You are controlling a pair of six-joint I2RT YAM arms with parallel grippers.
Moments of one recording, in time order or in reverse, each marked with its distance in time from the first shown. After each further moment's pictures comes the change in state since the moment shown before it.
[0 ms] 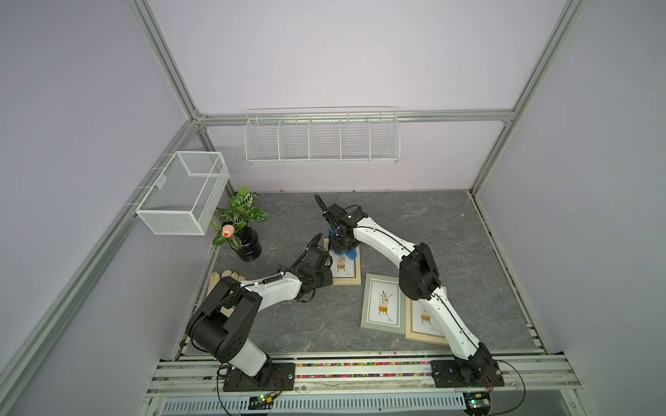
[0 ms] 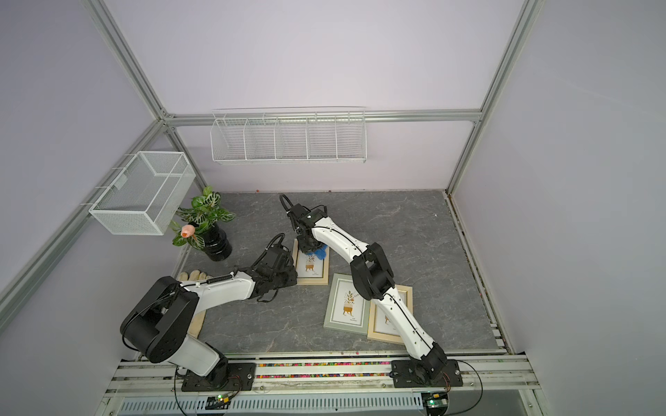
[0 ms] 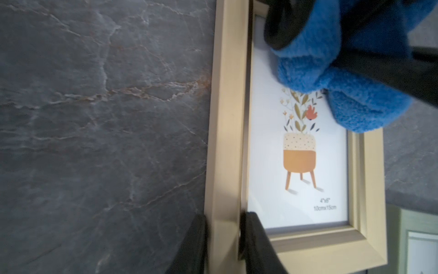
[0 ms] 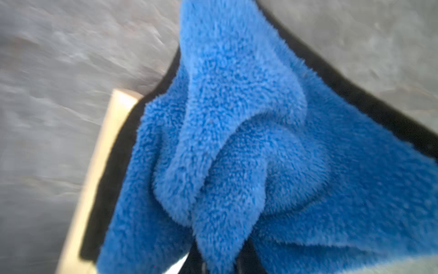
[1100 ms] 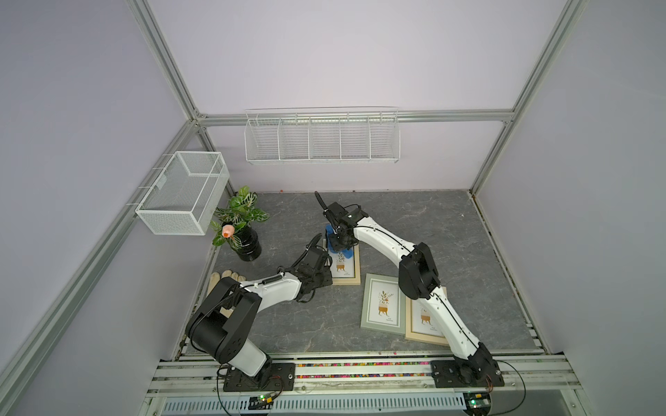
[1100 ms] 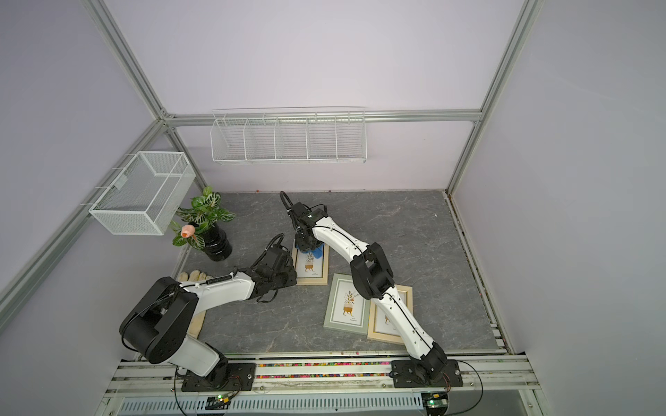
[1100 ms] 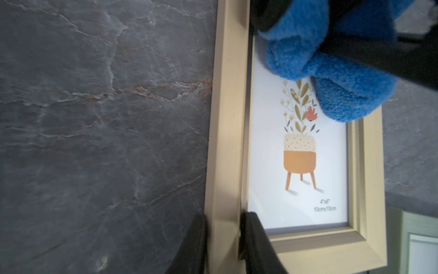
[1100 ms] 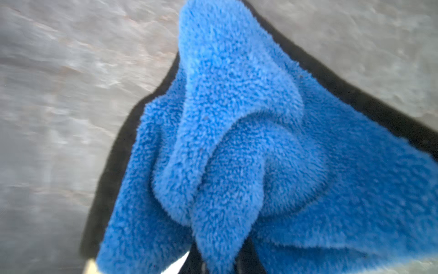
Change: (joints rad) left arm 0.000 -0.005 -0.005 0.001 -0.011 -0.009; right arm -0.023 -0.060 -0.141 0.074 -0.006 -0.014
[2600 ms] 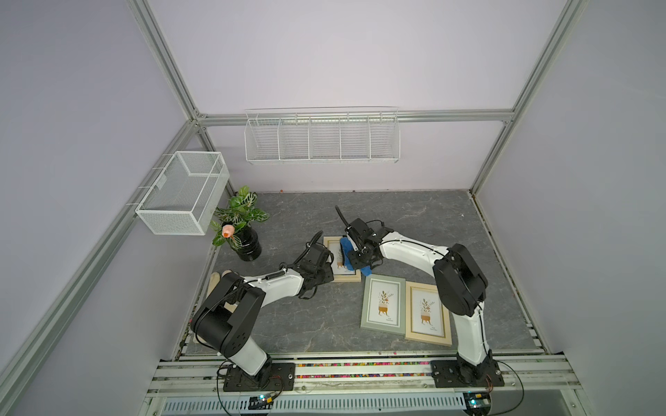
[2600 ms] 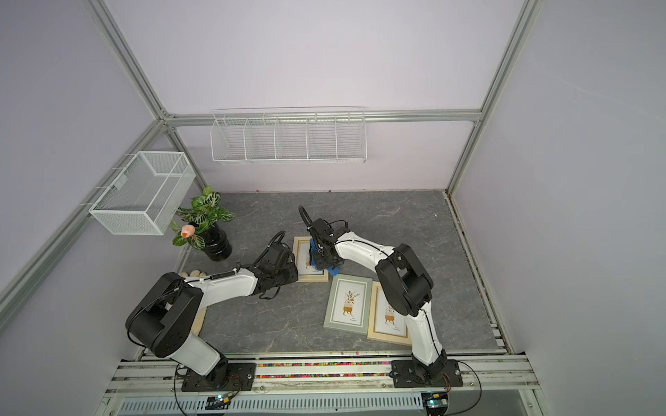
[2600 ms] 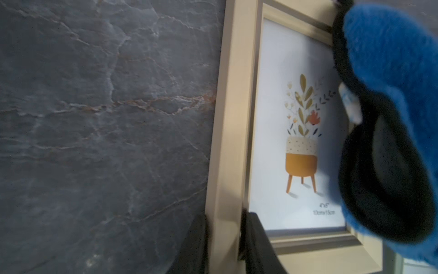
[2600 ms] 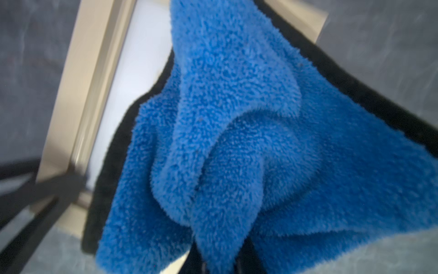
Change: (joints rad) left arm 0.010 0.050 0.048 0.005 -0.007 -0.051; right arm 0.018 -0.481 -0.789 0.332 -0.077 0.028
